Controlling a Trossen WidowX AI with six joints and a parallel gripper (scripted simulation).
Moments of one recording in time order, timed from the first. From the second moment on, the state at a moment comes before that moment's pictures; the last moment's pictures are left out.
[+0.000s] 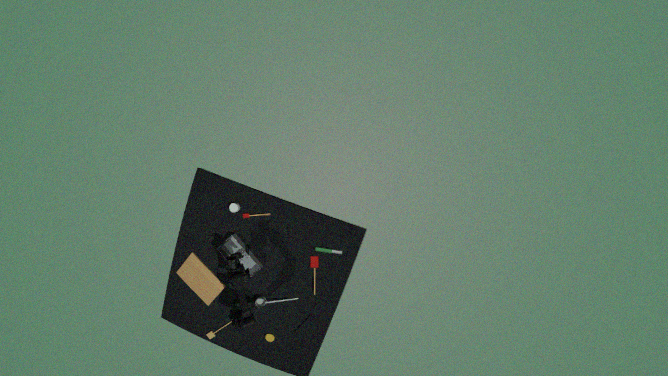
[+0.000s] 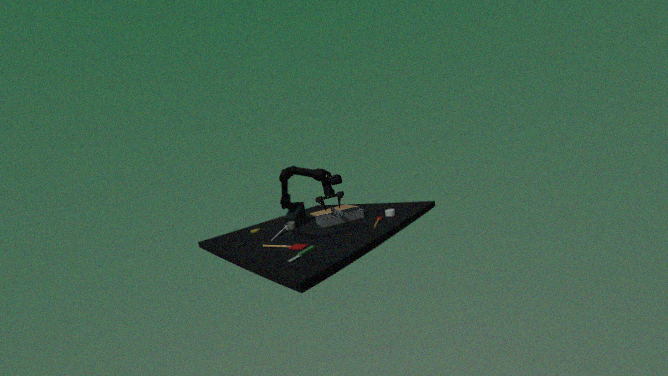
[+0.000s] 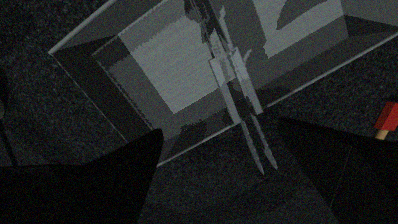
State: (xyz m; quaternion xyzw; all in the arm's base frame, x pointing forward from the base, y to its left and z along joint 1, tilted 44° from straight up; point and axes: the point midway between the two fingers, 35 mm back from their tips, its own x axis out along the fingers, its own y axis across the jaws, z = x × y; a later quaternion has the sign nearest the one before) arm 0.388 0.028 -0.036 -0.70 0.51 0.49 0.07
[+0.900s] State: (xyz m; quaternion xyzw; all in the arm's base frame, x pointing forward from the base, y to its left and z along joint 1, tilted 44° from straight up) arm 0.383 0.047 -0.066 -0.69 0.46 0.56 -0.05
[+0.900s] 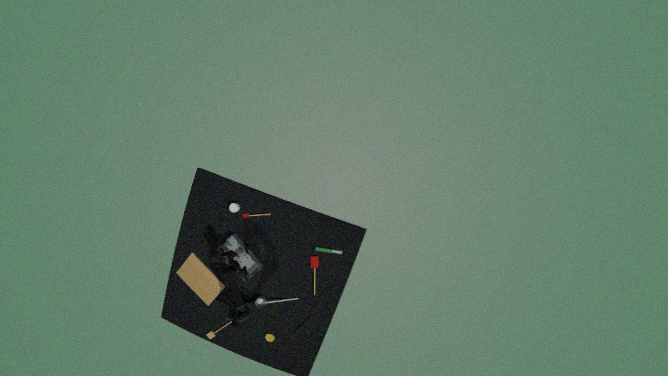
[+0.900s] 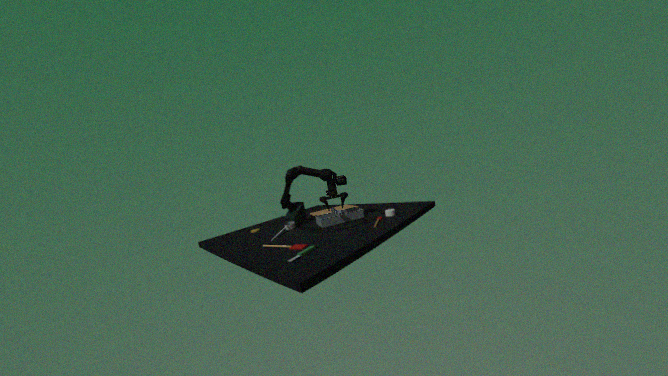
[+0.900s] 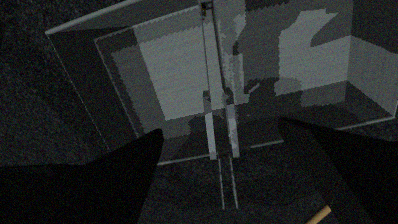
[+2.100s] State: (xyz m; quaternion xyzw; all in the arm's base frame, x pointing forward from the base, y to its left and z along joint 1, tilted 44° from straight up) arm 0.381 0.006 -0.107 -0.69 0.46 0.56 -0.05
